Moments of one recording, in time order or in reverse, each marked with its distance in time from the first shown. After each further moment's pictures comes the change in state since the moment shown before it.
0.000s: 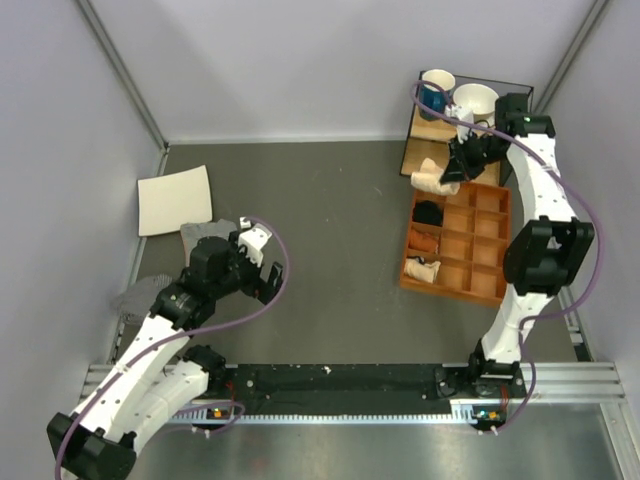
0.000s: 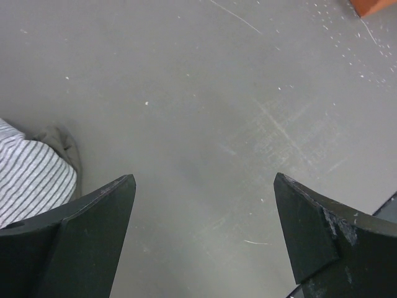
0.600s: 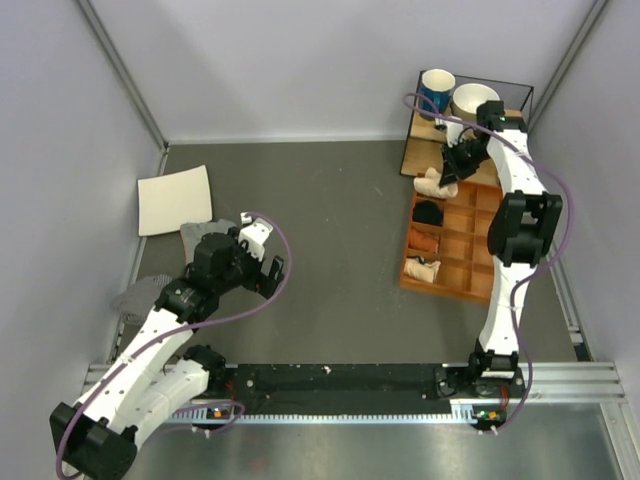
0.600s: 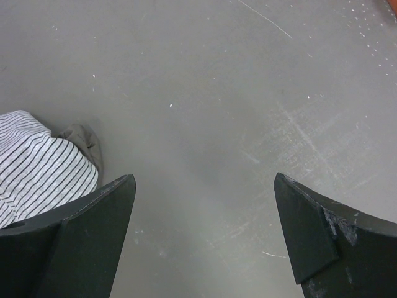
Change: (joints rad) left arm 0.000 0.045 -0.003 0.058 -0.094 0.003; right arm 0.000 0.388 0.285 0.016 0.205 0.071
